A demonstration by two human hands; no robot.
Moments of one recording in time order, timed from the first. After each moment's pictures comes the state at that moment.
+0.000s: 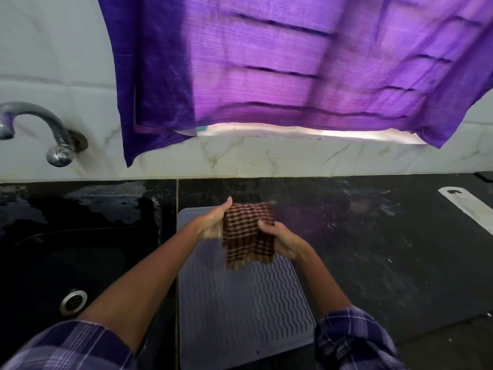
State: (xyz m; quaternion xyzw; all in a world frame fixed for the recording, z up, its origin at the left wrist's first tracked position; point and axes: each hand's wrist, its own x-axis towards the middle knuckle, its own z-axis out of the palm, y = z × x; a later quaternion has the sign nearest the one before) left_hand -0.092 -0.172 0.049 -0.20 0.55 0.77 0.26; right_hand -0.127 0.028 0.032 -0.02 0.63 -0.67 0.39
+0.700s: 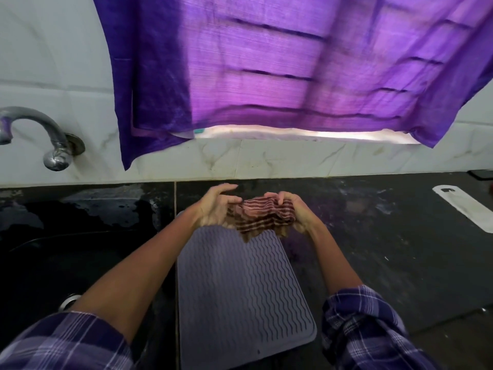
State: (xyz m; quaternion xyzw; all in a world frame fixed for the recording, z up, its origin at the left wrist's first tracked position) left_hand -0.106 -0.188 0.071 -0.10 0.55 0.78 0.28; right_hand -0.158 0.032 0.090 -0.09 0.62 -0.73 0.28
